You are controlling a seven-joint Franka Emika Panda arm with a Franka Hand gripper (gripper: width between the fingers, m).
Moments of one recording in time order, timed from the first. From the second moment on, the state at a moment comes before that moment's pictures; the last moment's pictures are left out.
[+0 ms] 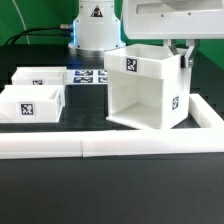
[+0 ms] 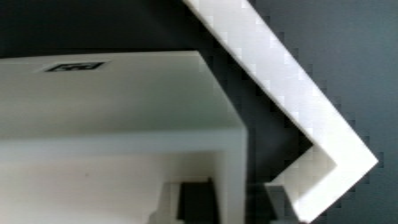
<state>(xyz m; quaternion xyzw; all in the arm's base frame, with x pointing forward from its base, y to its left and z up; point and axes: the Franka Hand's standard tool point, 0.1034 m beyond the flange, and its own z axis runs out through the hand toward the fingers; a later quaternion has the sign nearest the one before) 0.575 0.113 0.100 -0.92 0.38 -0.03 0.06</state>
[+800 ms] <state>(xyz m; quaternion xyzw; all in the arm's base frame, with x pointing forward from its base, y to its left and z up) 0.576 0.115 0.100 -0.78 0.62 0.01 0.09</state>
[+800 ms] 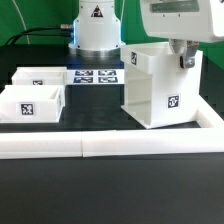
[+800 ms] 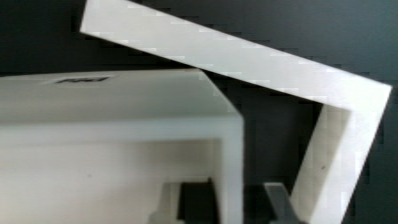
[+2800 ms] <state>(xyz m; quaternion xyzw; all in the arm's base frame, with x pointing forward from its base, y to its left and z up) 0.654 0.115 0.100 -0.72 0.68 0.03 0.12</state>
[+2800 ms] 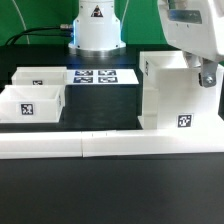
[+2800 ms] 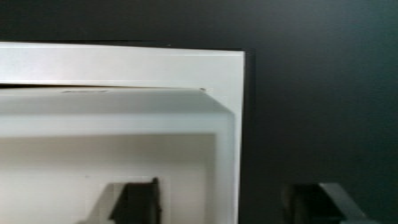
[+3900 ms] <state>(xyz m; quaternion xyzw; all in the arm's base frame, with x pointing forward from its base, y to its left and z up) 0.649 0.095 0.145 -0.85 0.52 0.02 0.13</state>
